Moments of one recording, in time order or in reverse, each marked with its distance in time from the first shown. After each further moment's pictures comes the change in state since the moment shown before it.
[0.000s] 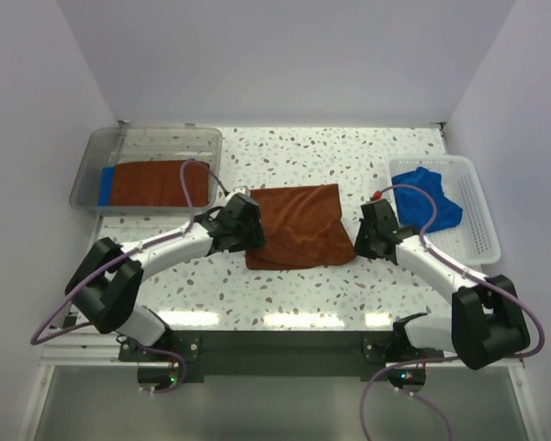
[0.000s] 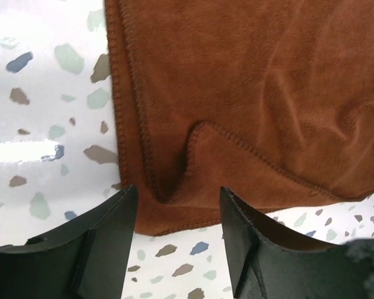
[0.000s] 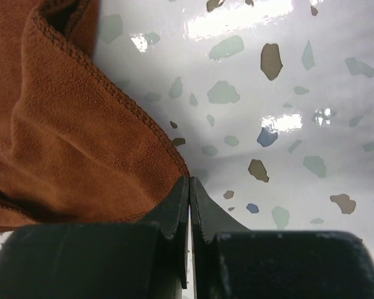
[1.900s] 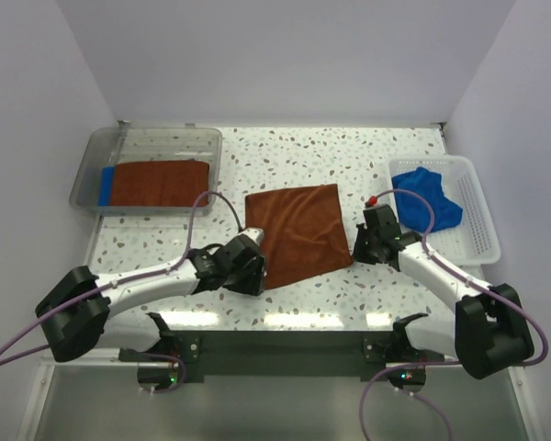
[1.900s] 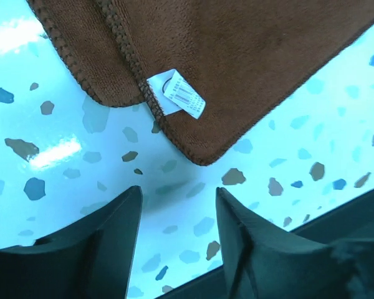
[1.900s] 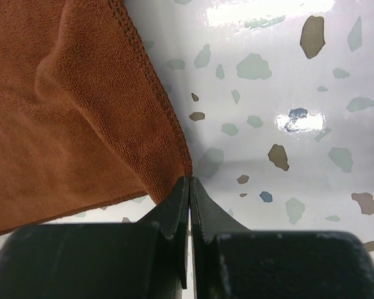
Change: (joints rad) left arm -0.239 -0.185 -0.220 -0.059 0.071 0.189; right arm 0.000 -0.061 -0.056 0.013 -0.111 -0.071
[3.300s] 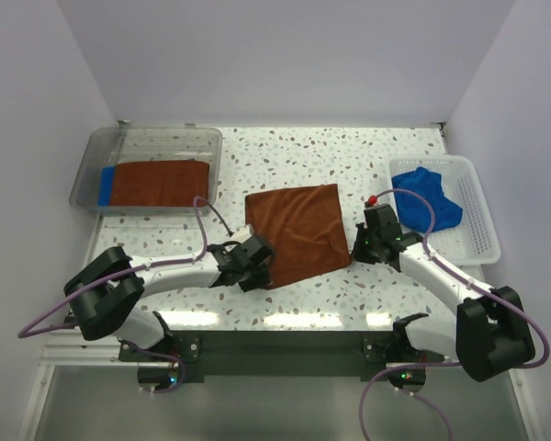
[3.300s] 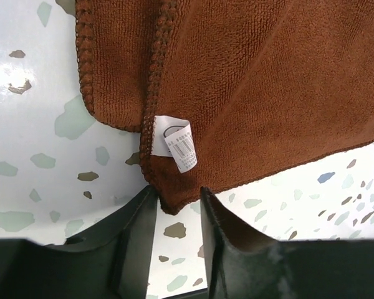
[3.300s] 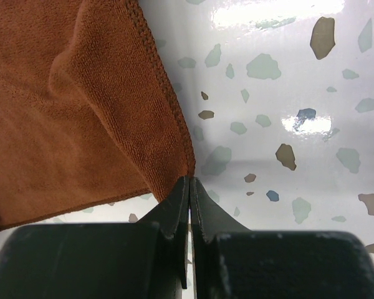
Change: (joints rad) left arm -0.027 0.158 0.071 0.032 -0.101 -0.607; right arm 0.000 -0.017 -0.001 0.003 -0.023 0.000
